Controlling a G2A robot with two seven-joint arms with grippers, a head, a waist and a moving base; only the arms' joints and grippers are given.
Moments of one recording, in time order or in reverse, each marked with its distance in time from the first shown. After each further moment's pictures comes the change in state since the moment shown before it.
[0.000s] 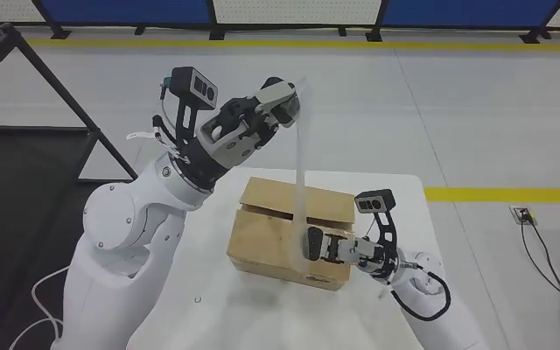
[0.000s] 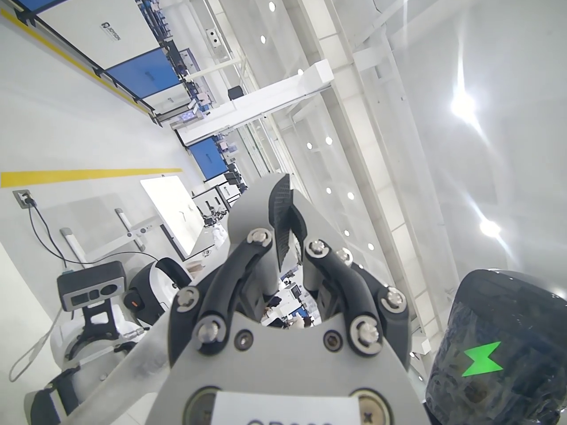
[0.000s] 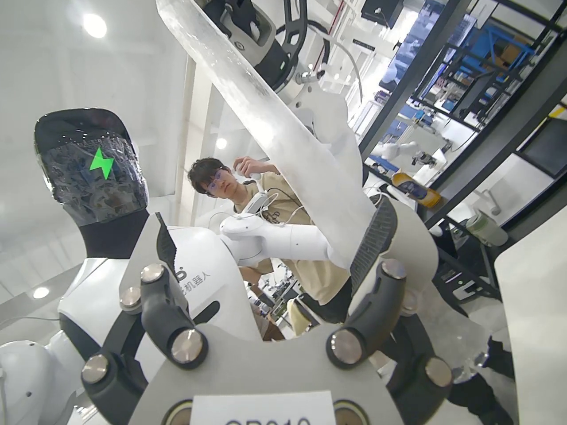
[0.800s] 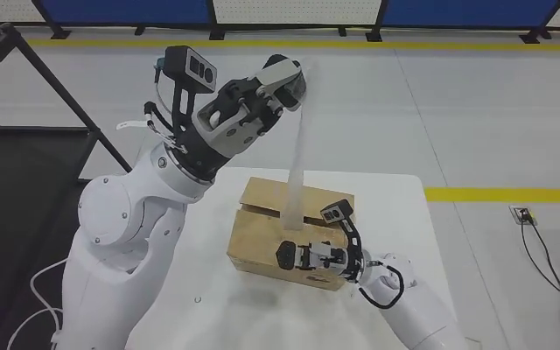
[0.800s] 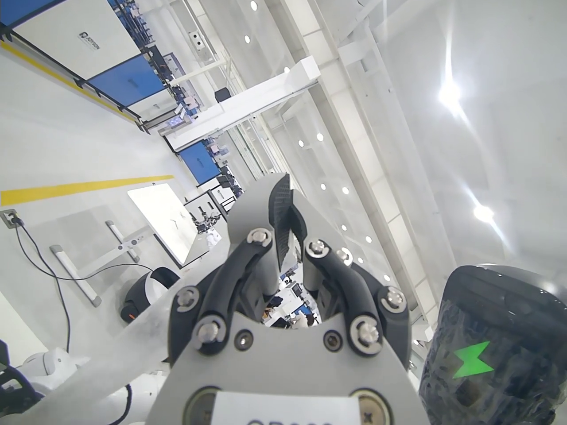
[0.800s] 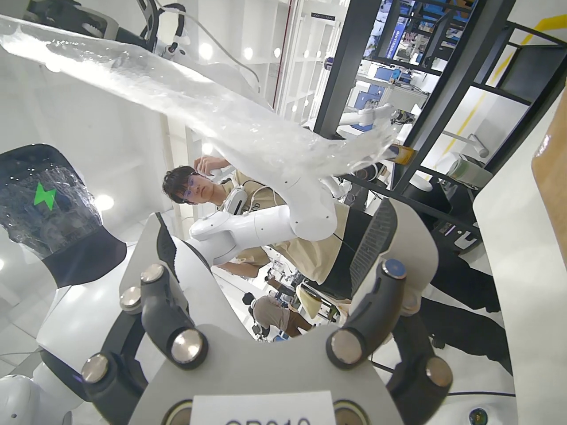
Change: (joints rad) left arm -0.056 -0.016 0.013 -0.004 -0.001 -0.022 0.016; right arm 0.110 -0.075 -0.169 0.268 -0.048 -0.013 -0.014
